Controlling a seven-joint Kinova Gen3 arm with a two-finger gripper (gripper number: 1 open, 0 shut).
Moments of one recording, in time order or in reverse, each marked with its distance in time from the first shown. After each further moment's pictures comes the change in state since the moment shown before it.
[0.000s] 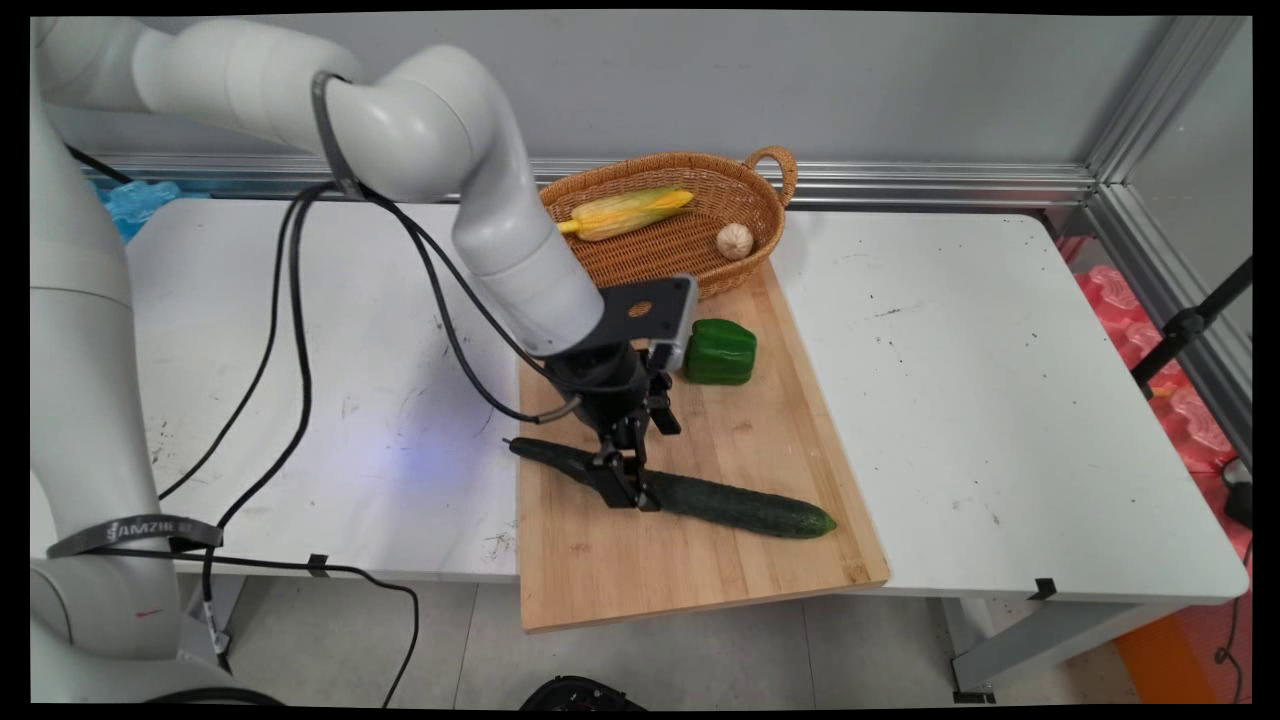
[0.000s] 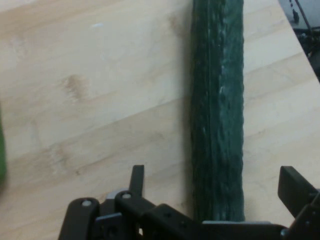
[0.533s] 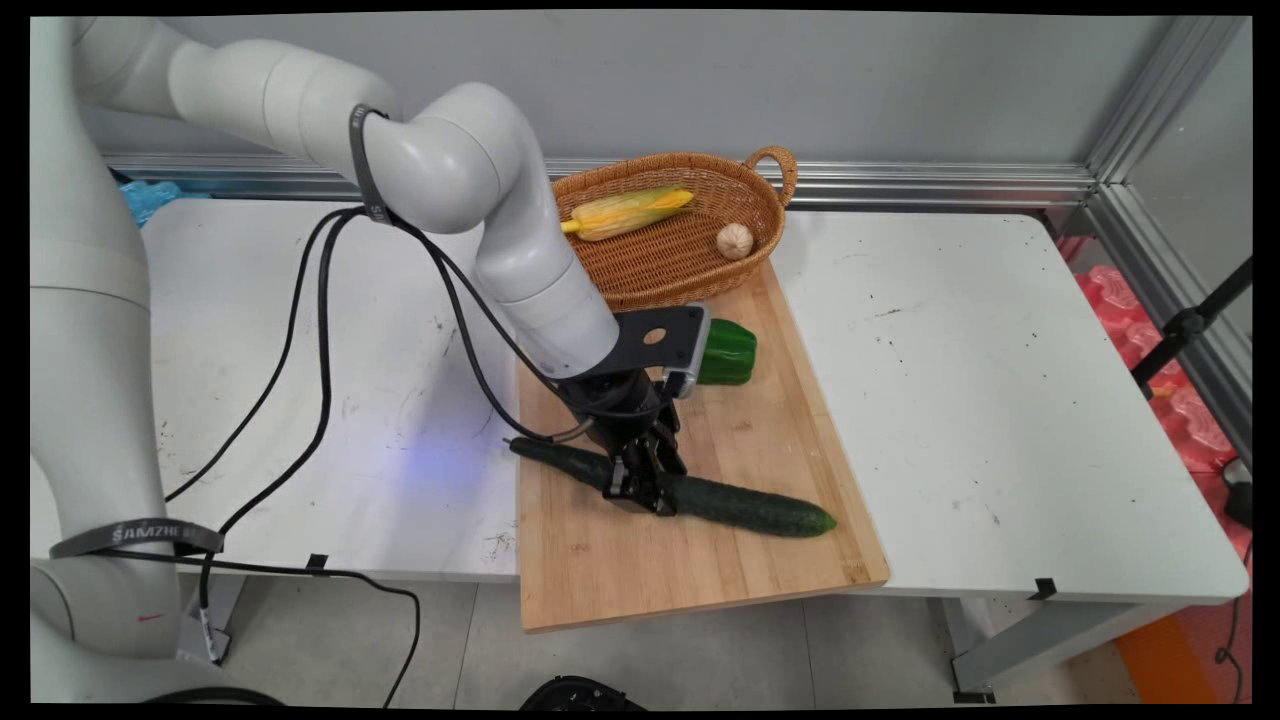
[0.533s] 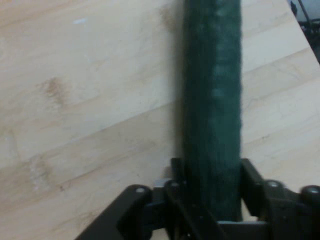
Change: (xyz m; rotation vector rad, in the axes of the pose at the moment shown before) arm 0.002 0.000 0.023 -0.015 -0.015 0.018
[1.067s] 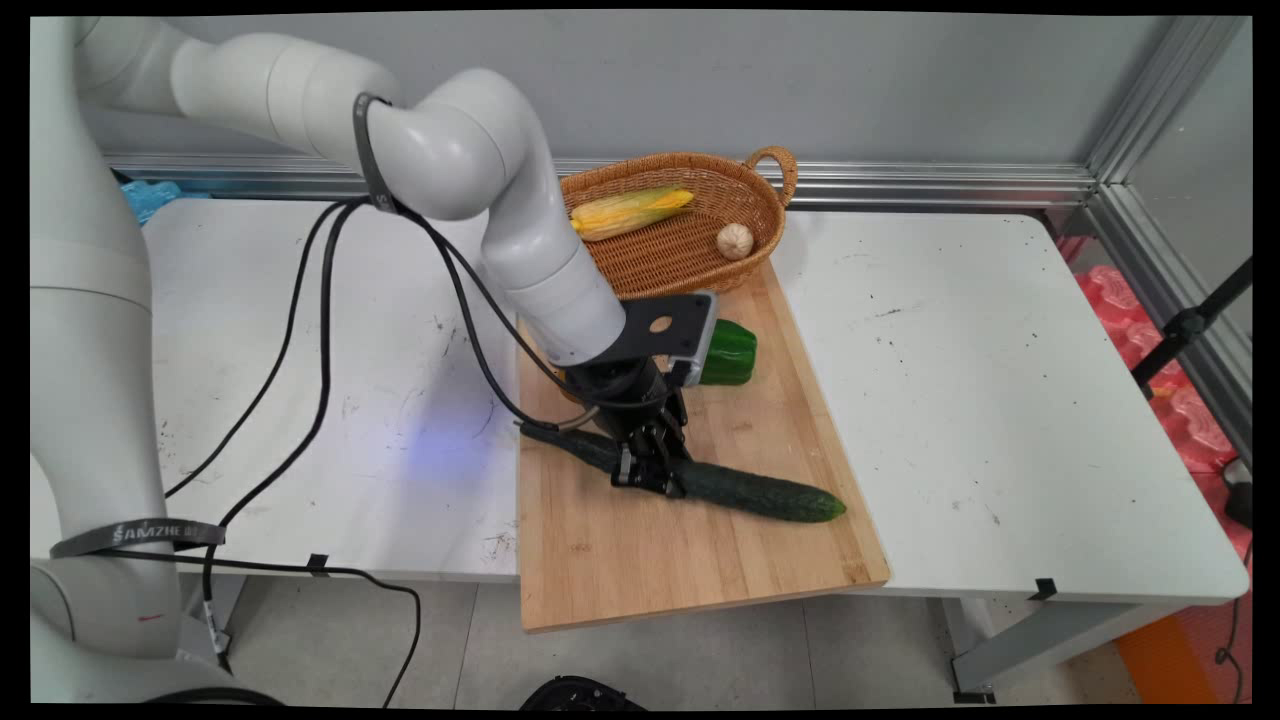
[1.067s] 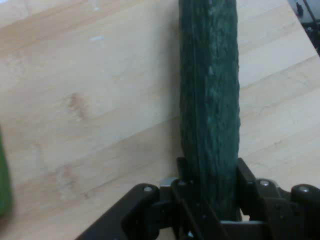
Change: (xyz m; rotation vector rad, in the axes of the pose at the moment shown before) arm 0.007 -0.007 -0.009 0.019 0.009 0.036
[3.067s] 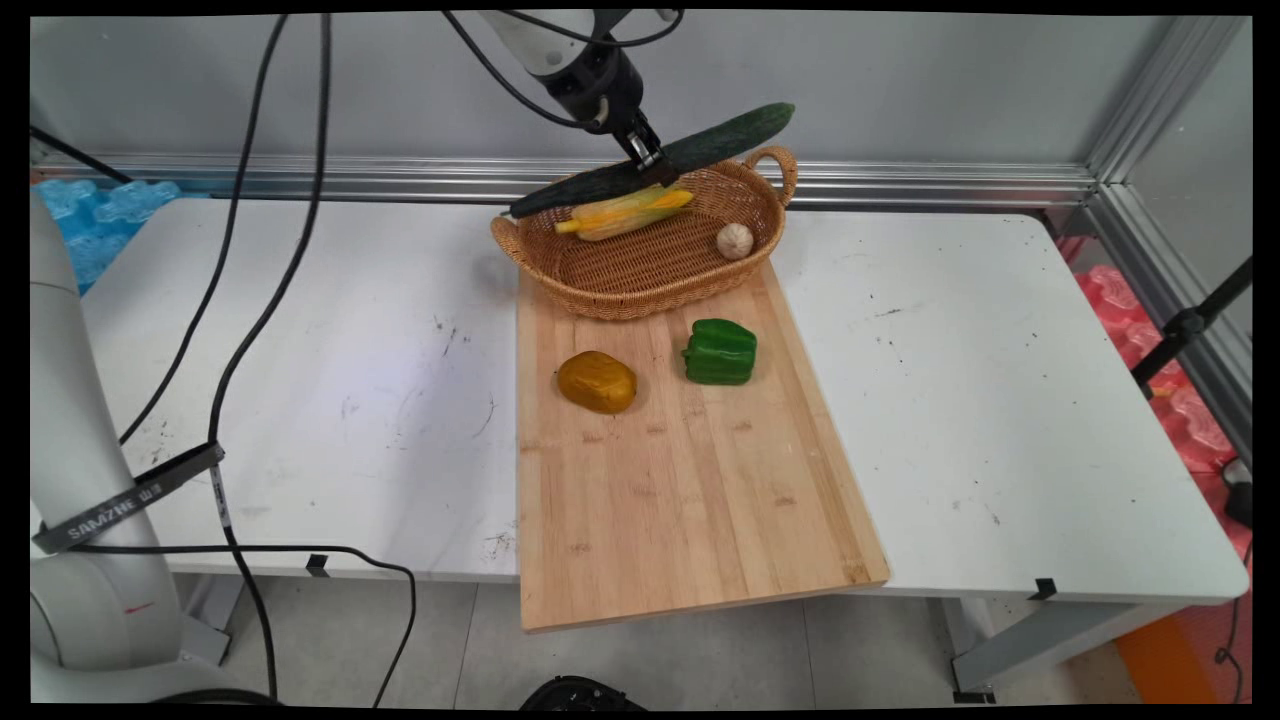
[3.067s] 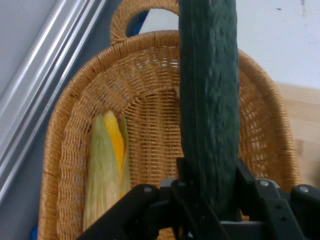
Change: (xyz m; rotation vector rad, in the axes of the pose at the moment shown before) arm -0.014 -0.156 -0.162 0.493 0.084 -0.505
